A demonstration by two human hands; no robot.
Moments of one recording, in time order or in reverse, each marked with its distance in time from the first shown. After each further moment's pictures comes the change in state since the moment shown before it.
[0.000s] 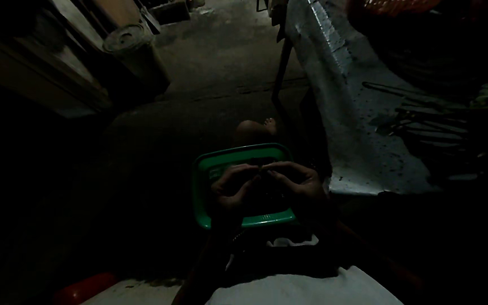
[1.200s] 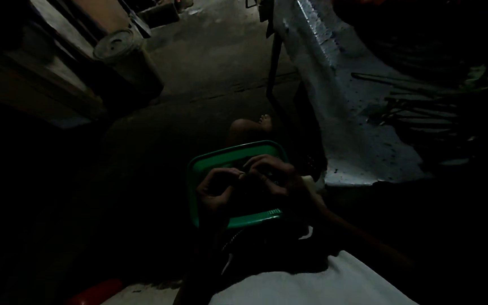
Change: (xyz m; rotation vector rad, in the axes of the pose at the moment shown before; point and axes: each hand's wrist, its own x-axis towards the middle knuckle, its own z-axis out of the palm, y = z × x) left_hand 0.003 0.011 -0.011 0.110 0.013 -0.030; right_hand 0.015 0.009 -0.006 -0.492 -0.221 -0.266
